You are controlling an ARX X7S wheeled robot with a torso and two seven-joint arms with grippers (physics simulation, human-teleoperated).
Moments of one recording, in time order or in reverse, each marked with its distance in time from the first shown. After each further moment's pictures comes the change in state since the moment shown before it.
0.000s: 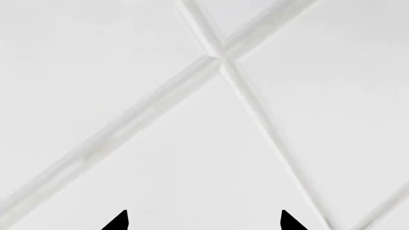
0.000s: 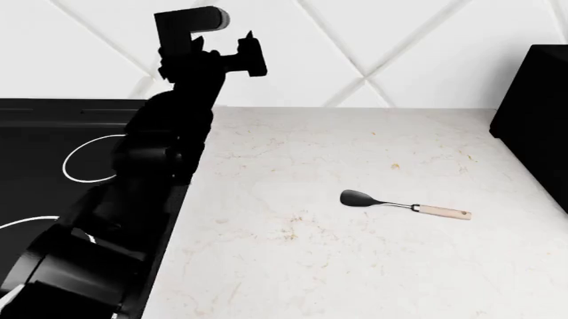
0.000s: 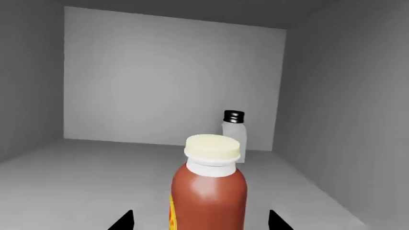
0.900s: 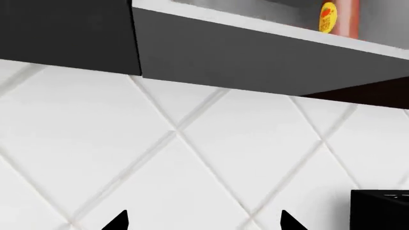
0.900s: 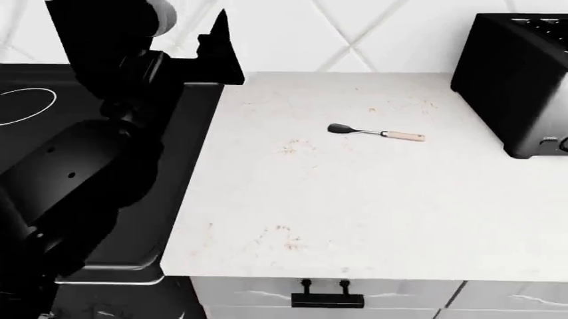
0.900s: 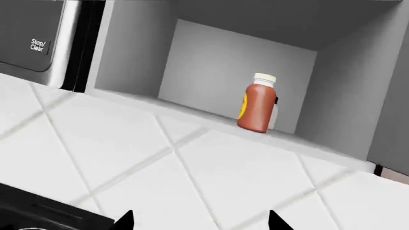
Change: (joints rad) left arm 0.329 -0.485 -0.009 1.340 -0.227 -0.389 -0.510; right arm -0.357 0.247 -0.258 -0.677 0.795 -0.249 0.446
